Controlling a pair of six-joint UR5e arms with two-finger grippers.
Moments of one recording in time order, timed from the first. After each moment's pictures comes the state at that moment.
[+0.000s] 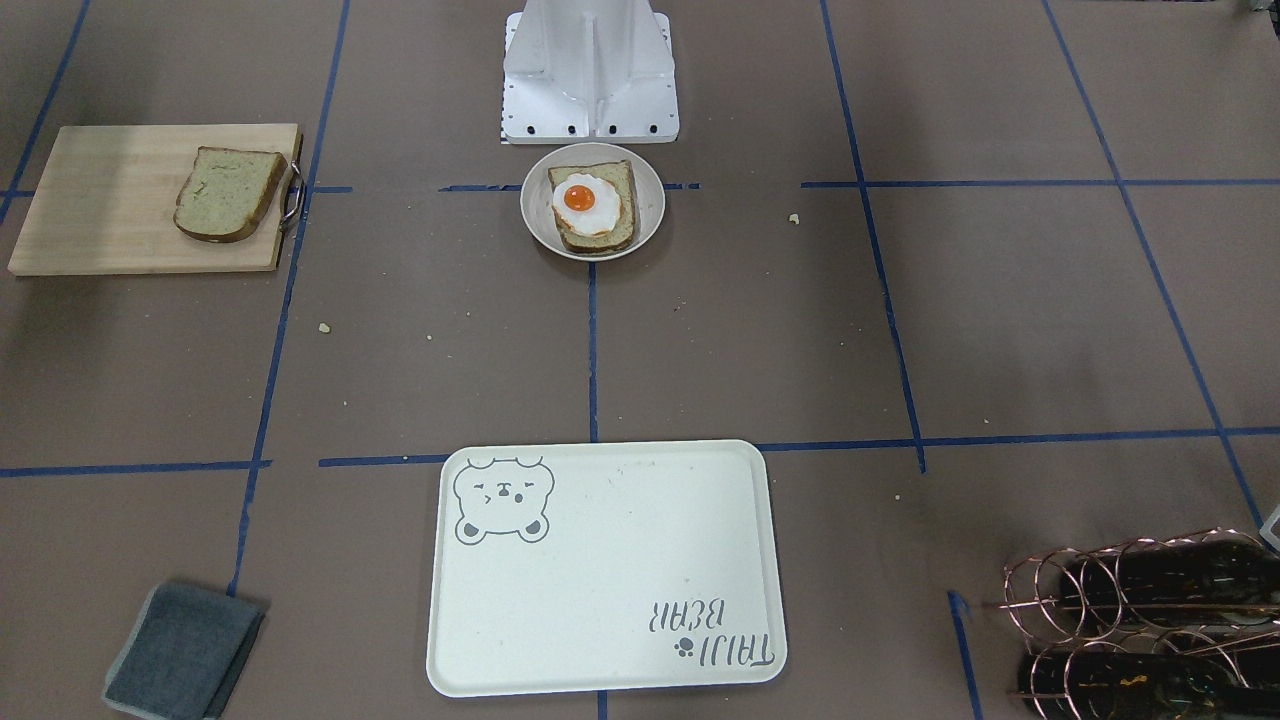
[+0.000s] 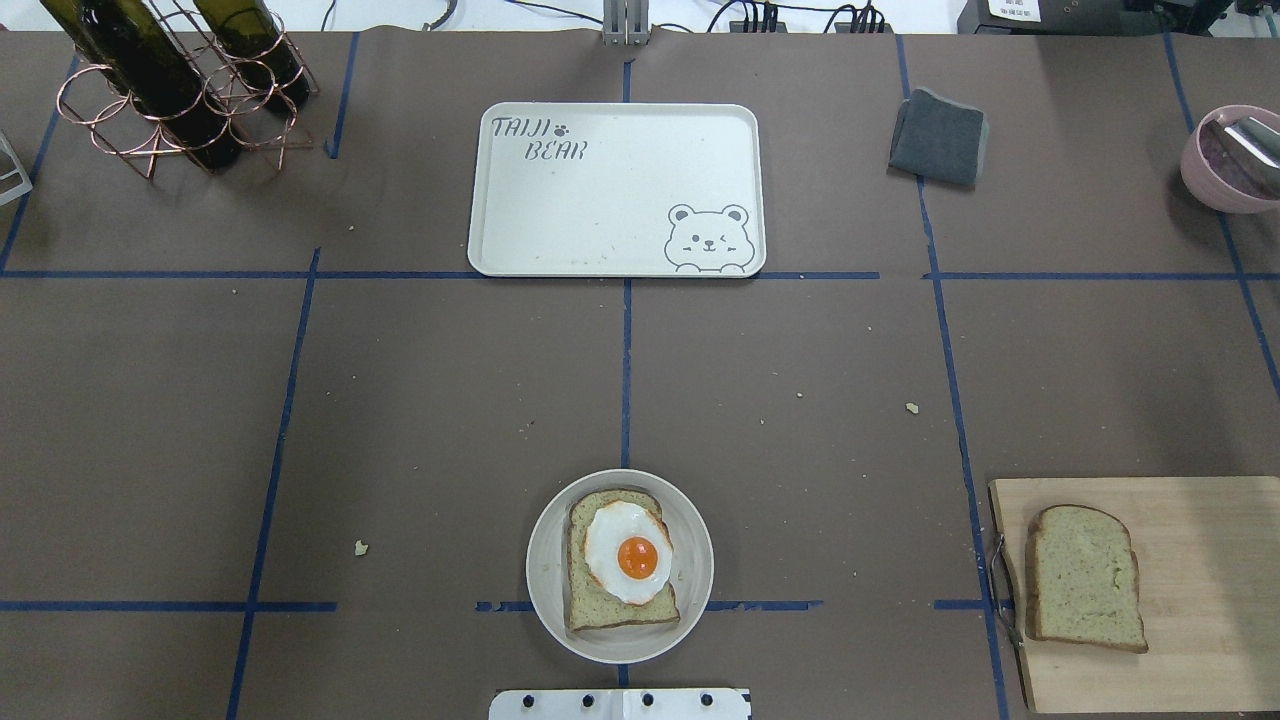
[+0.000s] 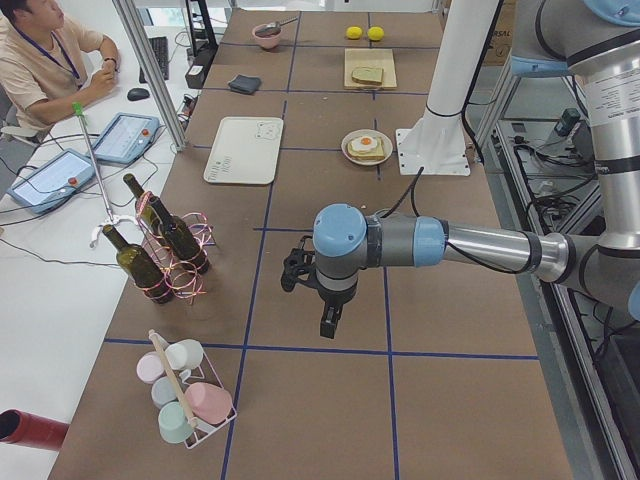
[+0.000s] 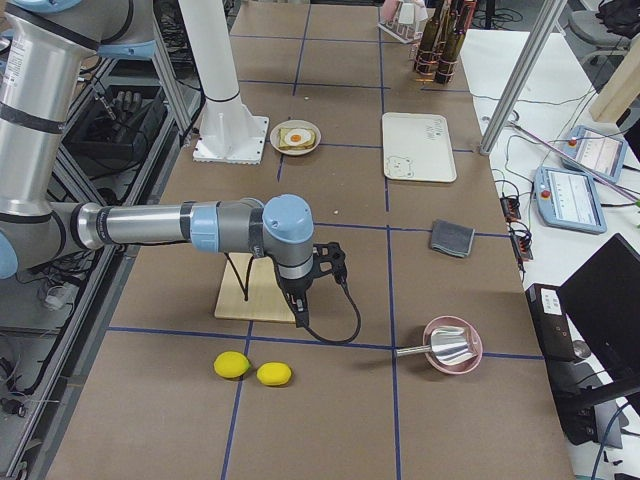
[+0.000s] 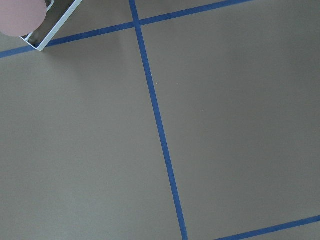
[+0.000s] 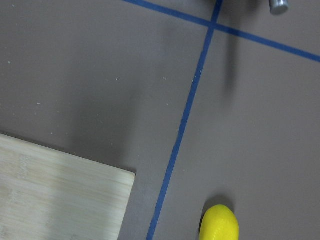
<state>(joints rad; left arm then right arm) -1.61 -1.28 -2.00 -1.40 -2.37 0.28 1.56 -1.92 2.03 -1.61 2.31 -0.23</state>
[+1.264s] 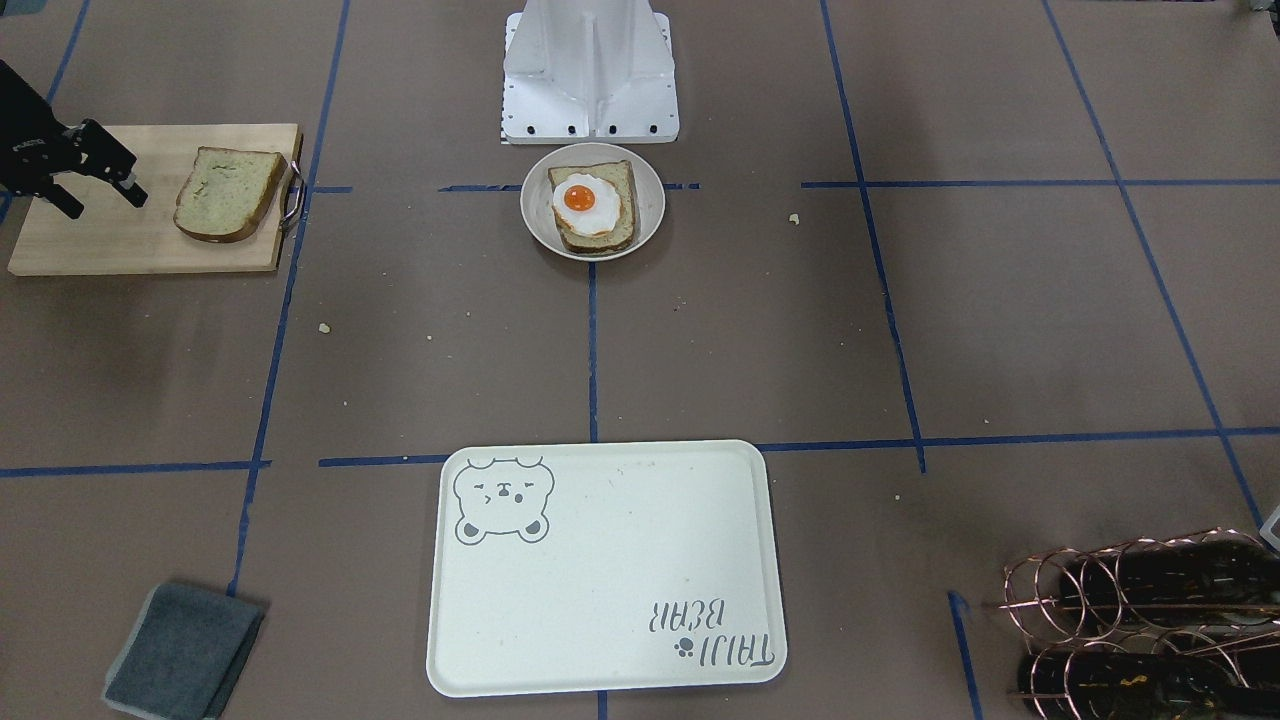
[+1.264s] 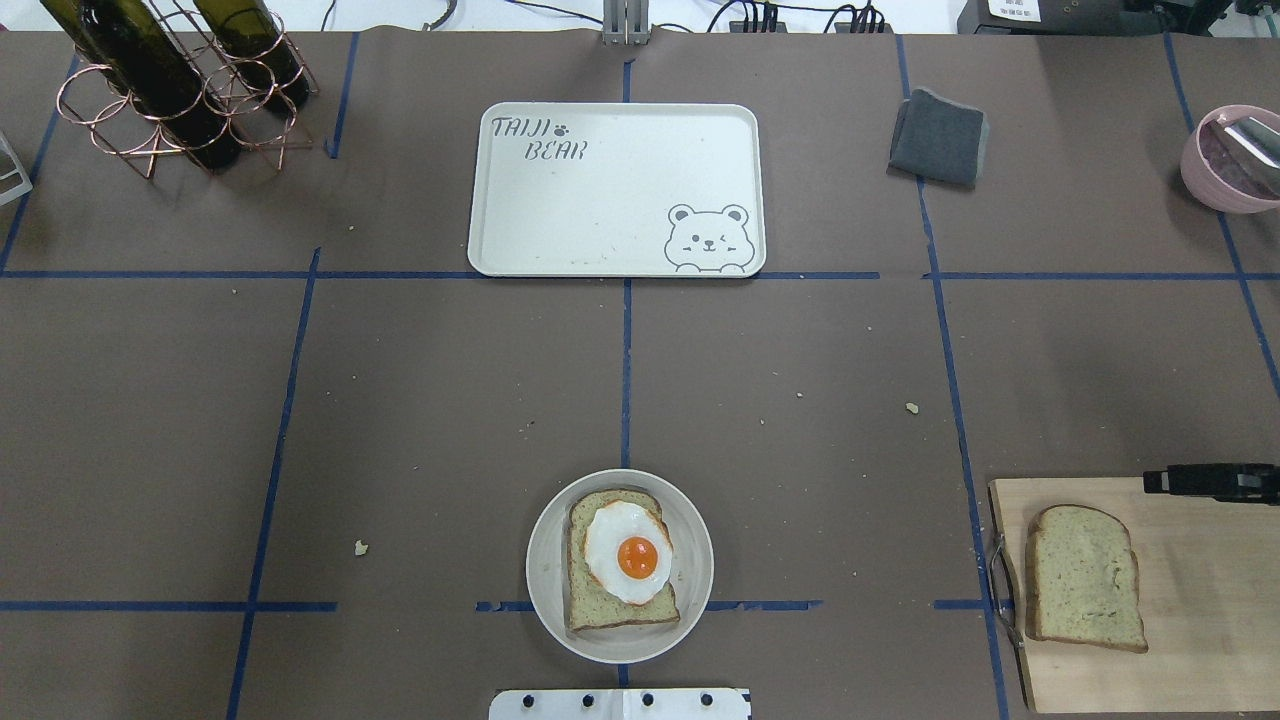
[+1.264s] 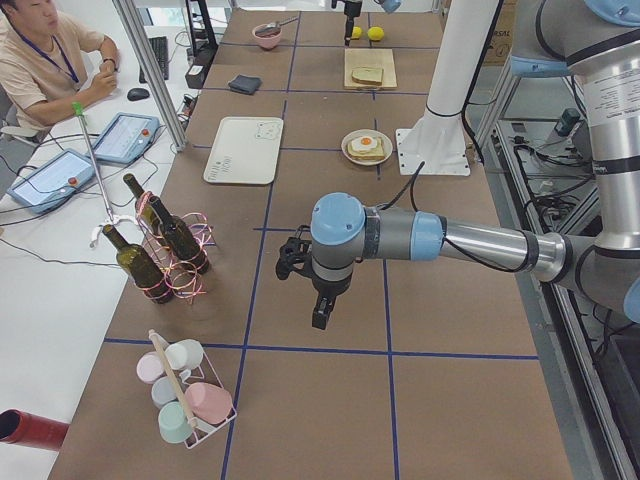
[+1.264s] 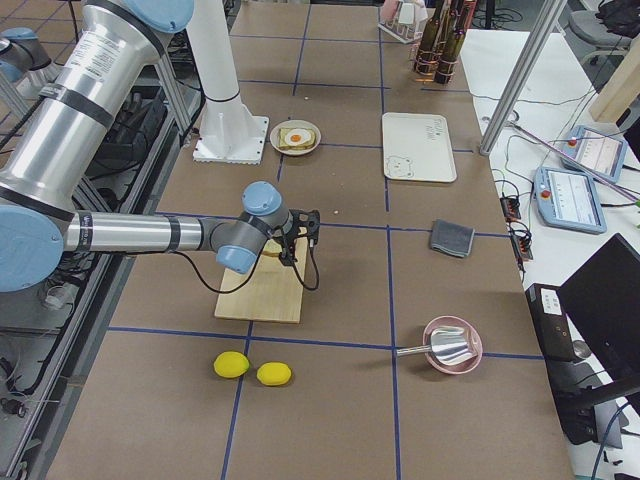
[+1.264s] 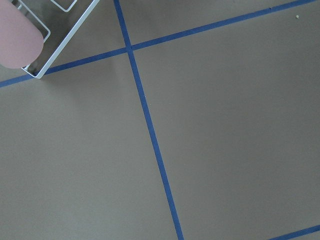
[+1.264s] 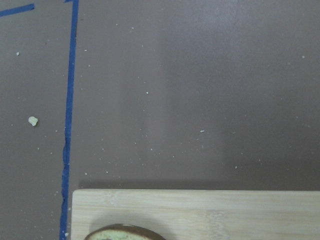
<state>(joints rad) -1.61 -1.30 -2.02 -1.44 -2.37 0.28 0.72 -2.08 1.92 -0.44 1.99 1.23</state>
